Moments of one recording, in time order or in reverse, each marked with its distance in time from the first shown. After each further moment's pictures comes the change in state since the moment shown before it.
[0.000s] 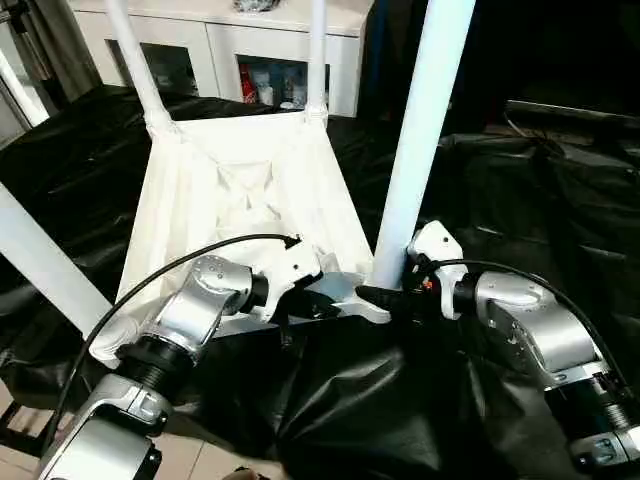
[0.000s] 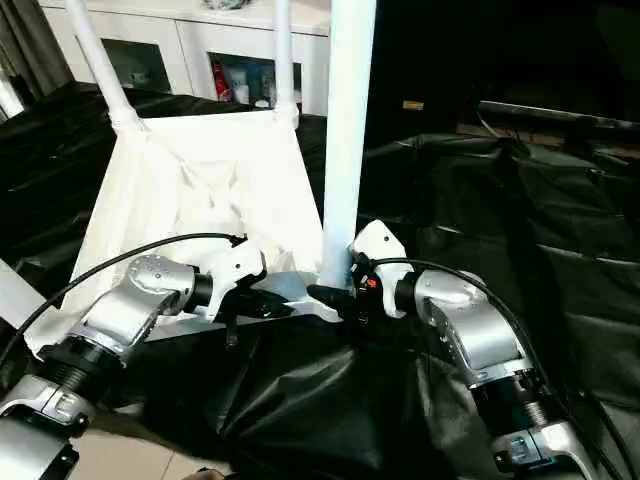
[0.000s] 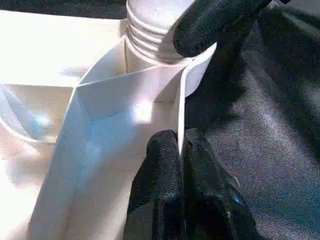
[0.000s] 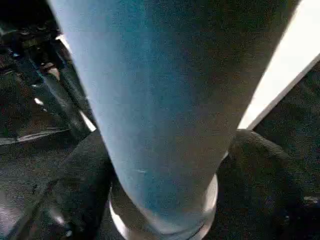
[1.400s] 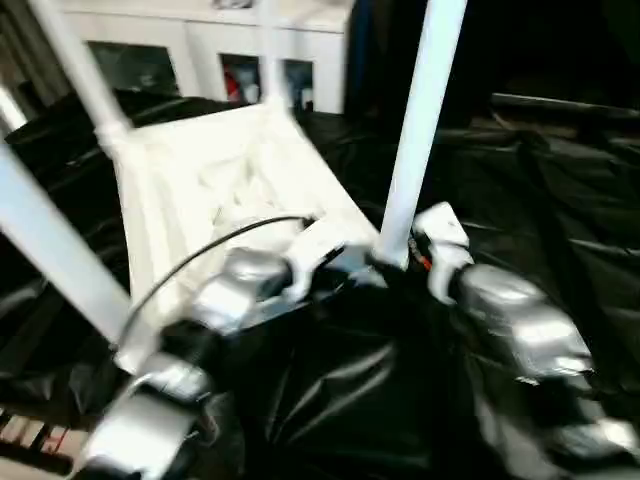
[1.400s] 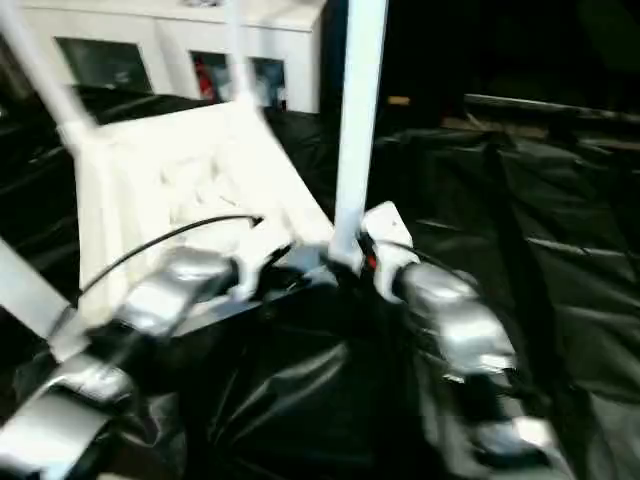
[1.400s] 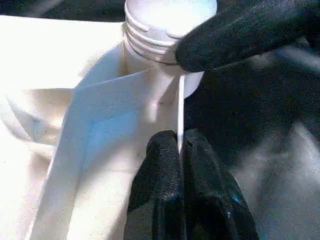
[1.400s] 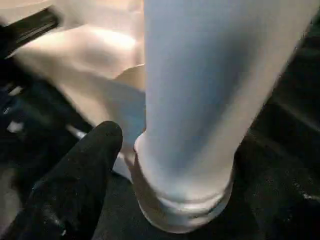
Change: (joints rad) left arm -0.051 -0.088 0.037 0.064 0.022 0.045 0.114; right arm -0.004 0.037 -0.050 0.001 -0.035 0.034 -0.104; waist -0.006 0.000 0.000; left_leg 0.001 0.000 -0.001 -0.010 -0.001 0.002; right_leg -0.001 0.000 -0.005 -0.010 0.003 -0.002
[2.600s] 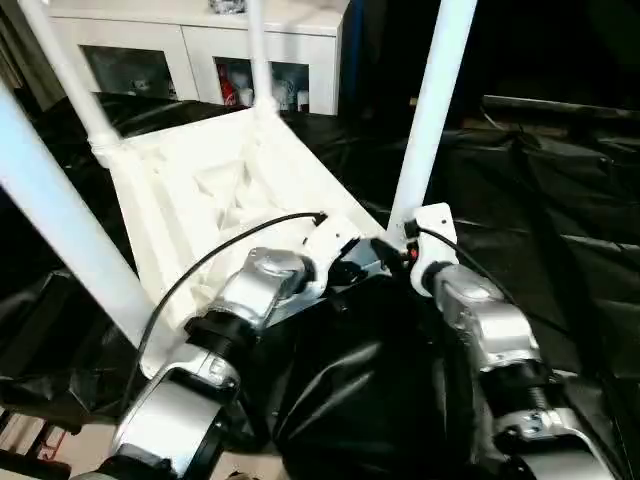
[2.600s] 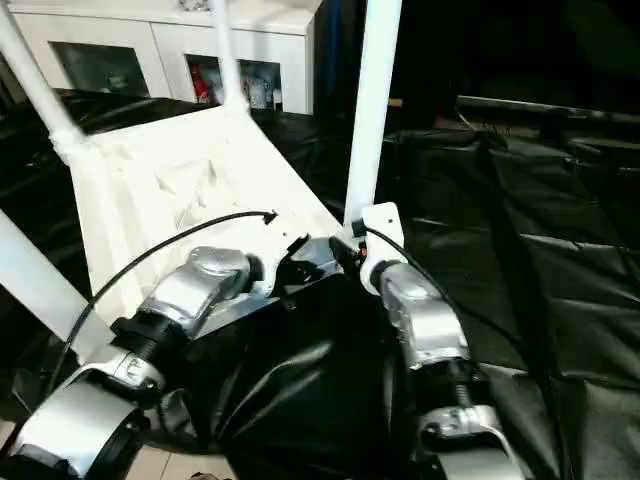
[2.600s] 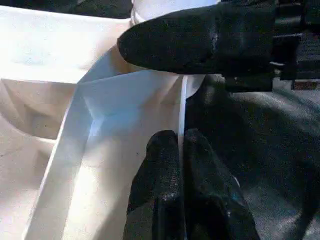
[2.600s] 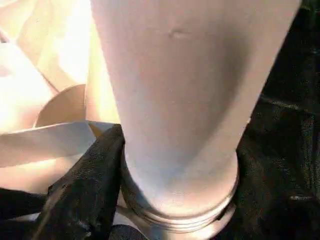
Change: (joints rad) left arm -0.119 -0.175 0.064 0.188 0.018 0.087 0.291; right arm -0.088 0.309 -0.157 0.229 -0.059 -0.018 -0.526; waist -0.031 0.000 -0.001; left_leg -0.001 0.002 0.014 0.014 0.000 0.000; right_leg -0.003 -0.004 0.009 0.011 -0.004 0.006
